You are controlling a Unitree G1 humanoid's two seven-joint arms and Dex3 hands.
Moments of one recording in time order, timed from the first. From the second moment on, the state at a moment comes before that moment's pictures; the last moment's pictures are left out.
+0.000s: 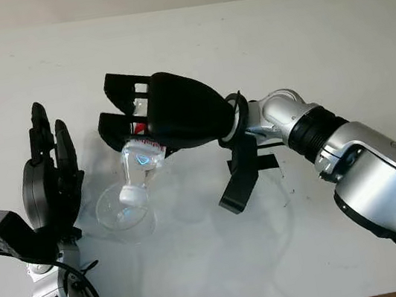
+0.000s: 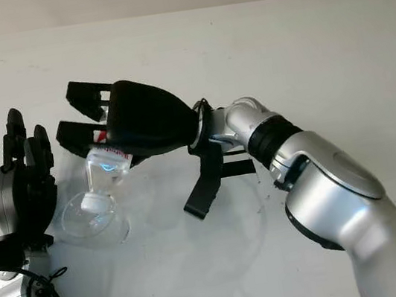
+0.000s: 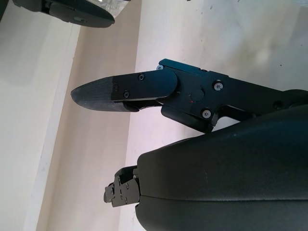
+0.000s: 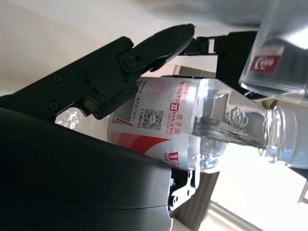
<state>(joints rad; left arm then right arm) -0.23 0.19 0.32 0.24 -0.35 -0.23 -0.26 -1.25 -0.32 0.89 0.98 -1.32 -0.76 -1.13</state>
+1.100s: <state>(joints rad) -0.24 0.19 0.32 0.25 -0.35 -0.24 -0.26 -1.25 -0.29 0.81 1.02 -1.08 -0.82 -1.00</state>
